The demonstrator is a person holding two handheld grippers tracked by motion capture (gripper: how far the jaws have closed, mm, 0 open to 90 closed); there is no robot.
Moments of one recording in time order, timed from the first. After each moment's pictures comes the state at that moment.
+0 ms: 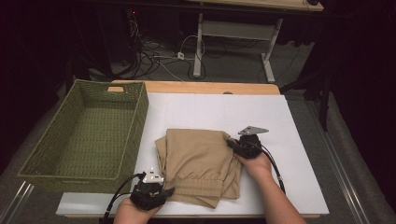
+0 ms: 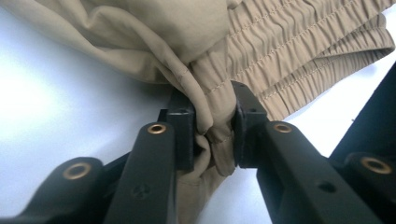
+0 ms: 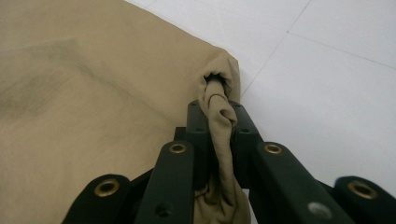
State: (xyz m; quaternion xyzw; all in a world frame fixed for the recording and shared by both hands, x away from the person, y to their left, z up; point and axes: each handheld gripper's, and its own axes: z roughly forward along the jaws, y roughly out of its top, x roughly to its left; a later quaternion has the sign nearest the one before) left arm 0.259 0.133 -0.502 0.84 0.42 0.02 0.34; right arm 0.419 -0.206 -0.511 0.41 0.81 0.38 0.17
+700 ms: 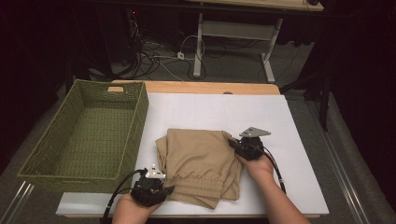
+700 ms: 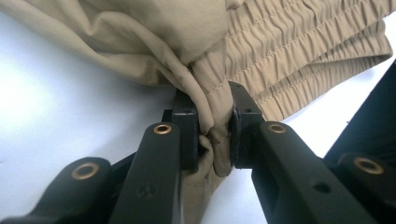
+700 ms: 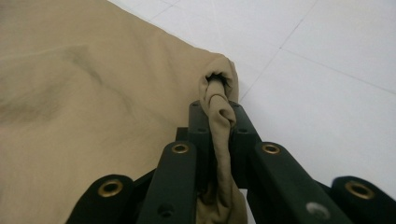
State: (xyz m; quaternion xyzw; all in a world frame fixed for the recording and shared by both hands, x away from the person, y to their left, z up) left arm 0.270 0.130 -0.481 0.85 0.42 0.00 0.31; right arm 0.409 -0.211 -0.502 0.39 0.81 0.39 0.20
